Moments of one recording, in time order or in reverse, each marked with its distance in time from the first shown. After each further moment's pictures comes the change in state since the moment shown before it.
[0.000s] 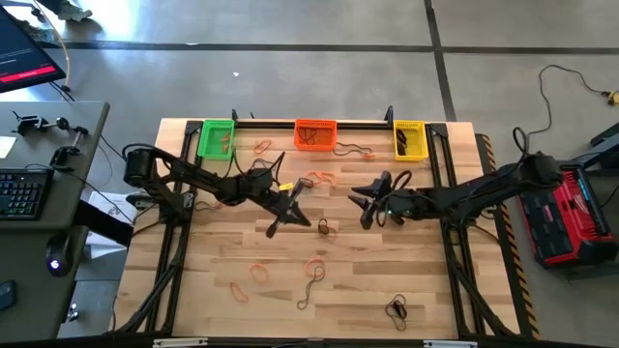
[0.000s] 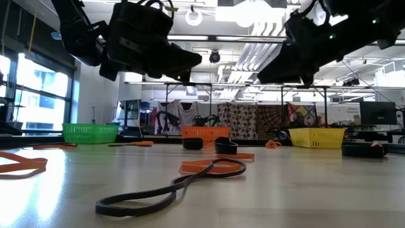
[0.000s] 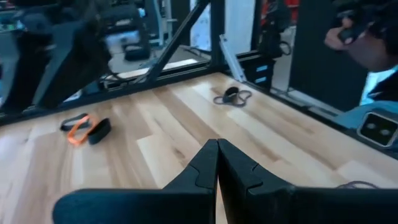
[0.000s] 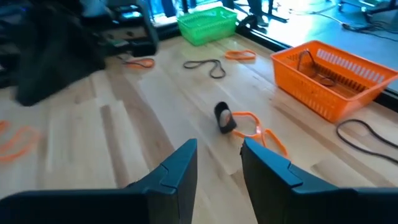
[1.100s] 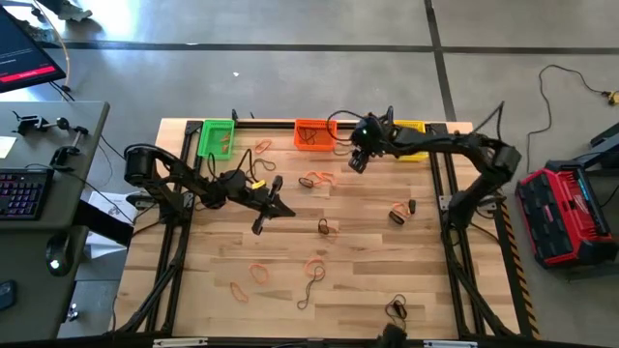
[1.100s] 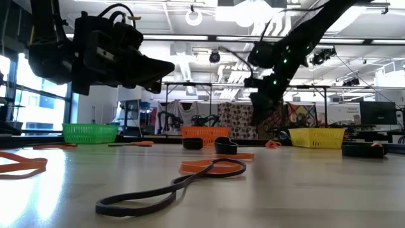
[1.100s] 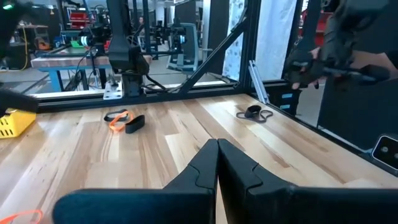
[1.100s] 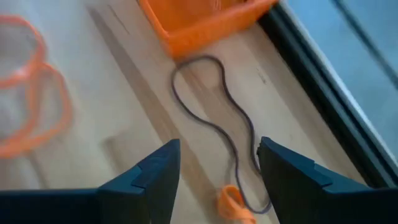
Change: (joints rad) left arm 0.048 -0.001 -0.290 0.460 -0.106 -0.173; right arm -0.739 0.433 0.506 -0.622 -0.432 -0.473
